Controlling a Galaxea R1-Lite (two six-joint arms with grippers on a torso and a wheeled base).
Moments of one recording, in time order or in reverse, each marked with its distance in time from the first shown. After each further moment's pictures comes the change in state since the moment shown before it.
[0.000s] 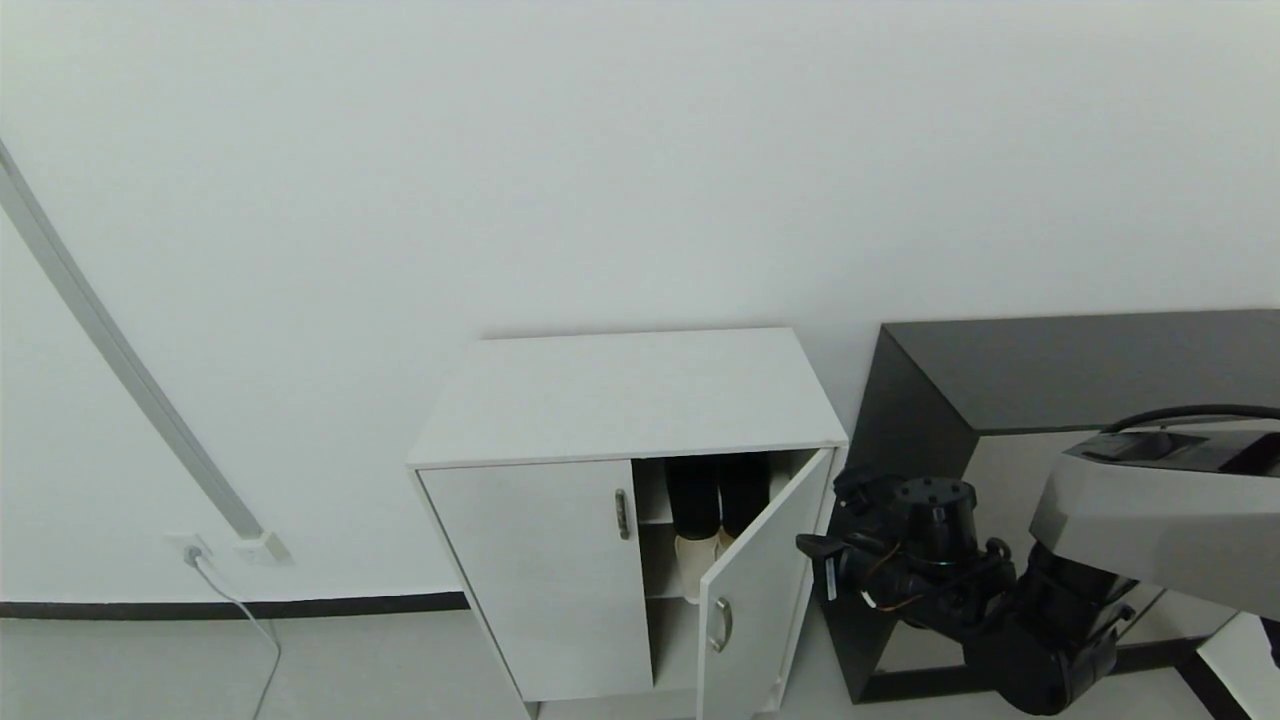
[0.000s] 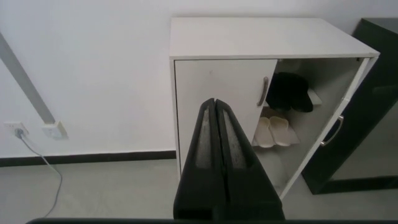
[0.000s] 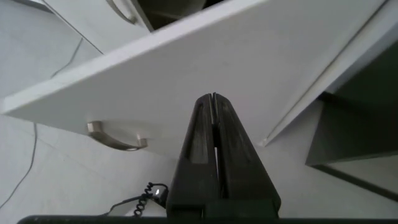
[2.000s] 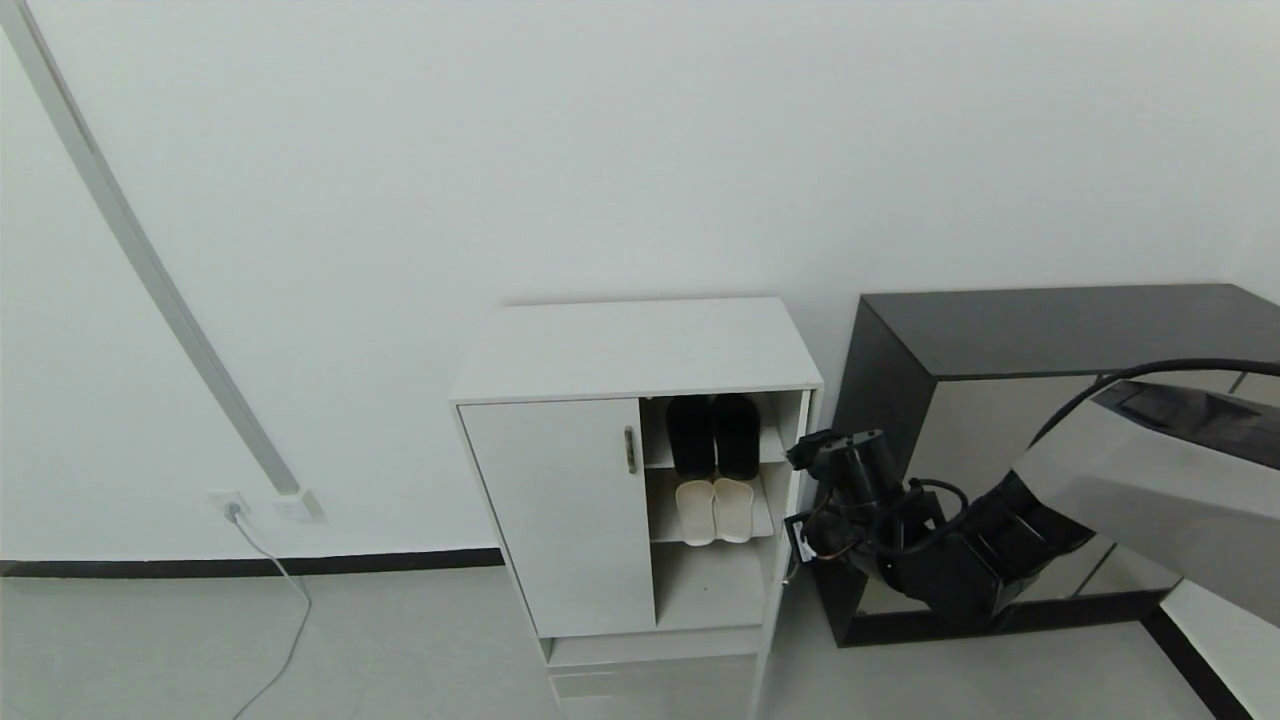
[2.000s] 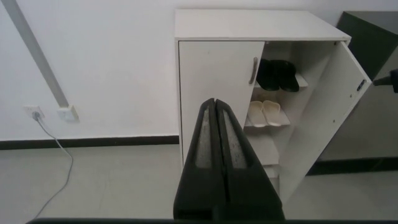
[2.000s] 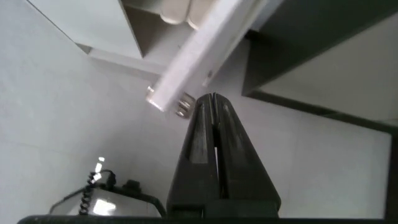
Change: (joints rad) left arm 0.000 0.000 0.000 0.000 0.004 0.000; right arm 0.076 -0.044 -0.346 0.590 -0.402 -0.044
